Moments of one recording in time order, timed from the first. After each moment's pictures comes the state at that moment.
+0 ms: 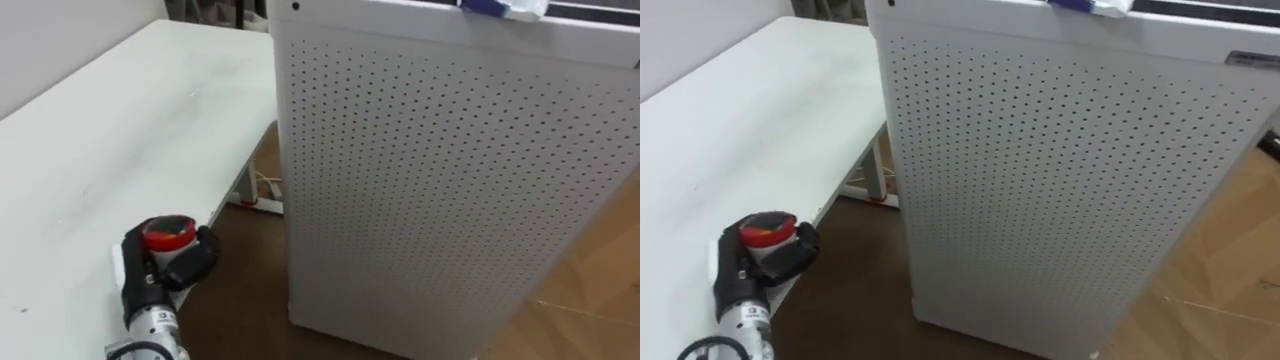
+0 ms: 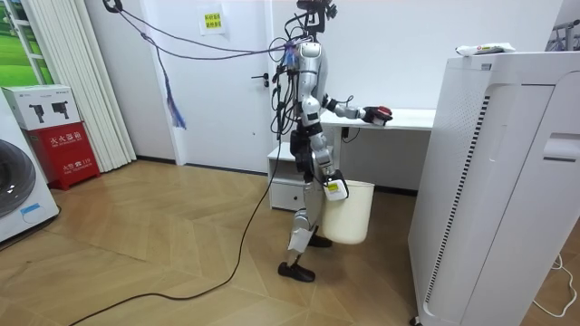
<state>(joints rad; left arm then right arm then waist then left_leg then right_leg) -0.24 0.22 -0.20 0.66 -0.23 -0.35 0.51 0.02 -0.26 0.27 1.13 0.52 -0.02 0.17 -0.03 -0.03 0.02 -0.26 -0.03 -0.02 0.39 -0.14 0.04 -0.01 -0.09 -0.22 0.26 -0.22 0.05</state>
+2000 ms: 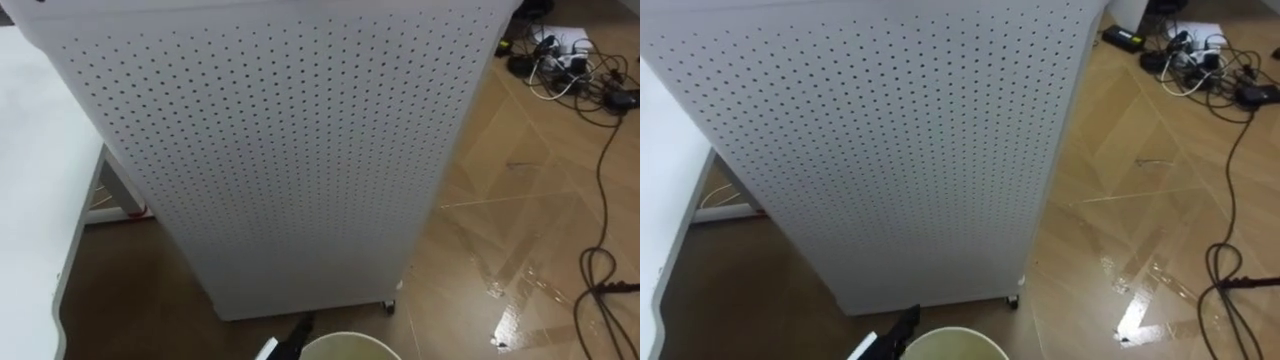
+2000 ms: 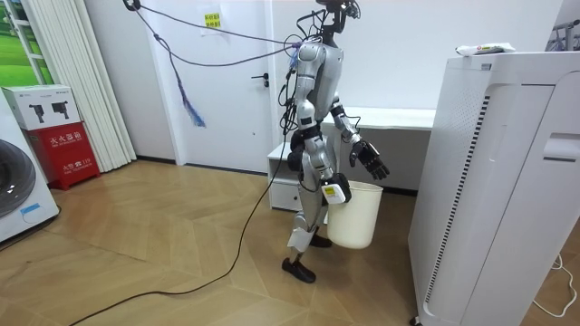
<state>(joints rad) -0.03 0.18 -0.50 0.68 -0.15 -0.26 -0.02 -0.10 -0.22 0.33 1.09 0.54 -0.10 0.17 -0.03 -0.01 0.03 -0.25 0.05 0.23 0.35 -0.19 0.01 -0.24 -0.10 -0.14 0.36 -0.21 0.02</state>
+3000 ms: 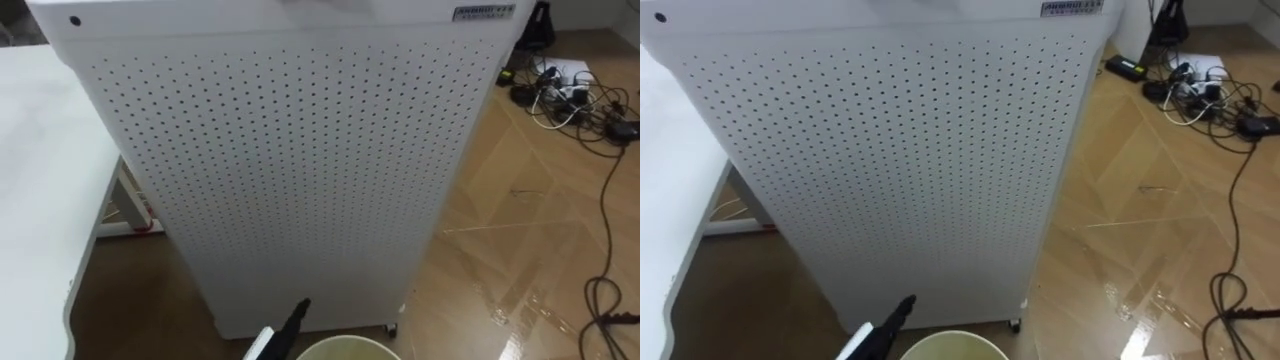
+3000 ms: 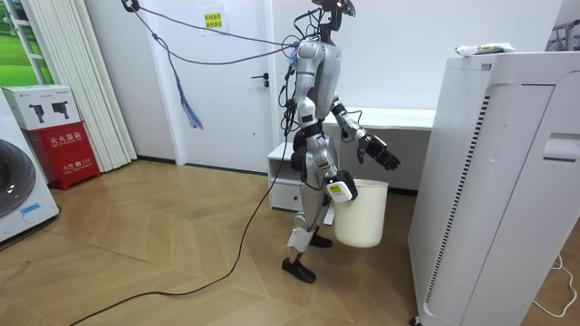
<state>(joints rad) 0.01 0.21 -0.42 0.58 0.03 -0.28 0.07 -0.06 -0.24 0.30 1.08 0.53 -0.12 0.20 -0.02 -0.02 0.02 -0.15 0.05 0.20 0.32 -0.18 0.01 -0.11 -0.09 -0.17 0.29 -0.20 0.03</state>
